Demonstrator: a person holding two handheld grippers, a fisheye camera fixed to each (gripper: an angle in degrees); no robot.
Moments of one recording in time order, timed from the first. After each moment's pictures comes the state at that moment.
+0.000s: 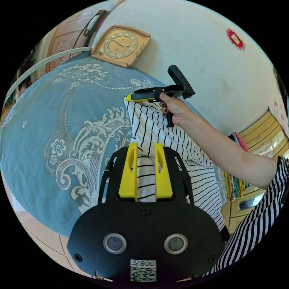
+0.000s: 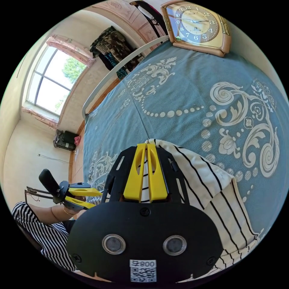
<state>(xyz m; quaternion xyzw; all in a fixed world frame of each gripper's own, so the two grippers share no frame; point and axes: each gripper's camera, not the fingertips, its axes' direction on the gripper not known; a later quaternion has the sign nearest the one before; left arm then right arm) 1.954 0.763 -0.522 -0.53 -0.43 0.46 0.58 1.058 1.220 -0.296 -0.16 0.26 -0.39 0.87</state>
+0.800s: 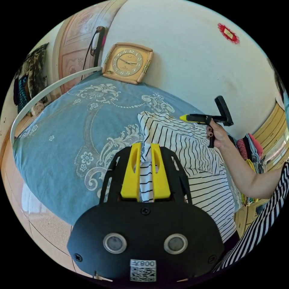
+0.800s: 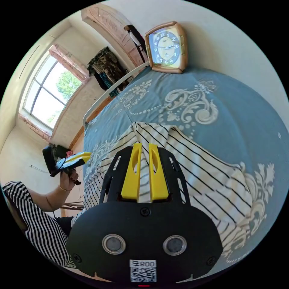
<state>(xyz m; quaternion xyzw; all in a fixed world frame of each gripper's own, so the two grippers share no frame) 1.982 0.832 -0.506 -0.46 -0.45 0.54 0.54 1.055 1.302 -0.545 -0.04 0.27 -0.40 0.88</state>
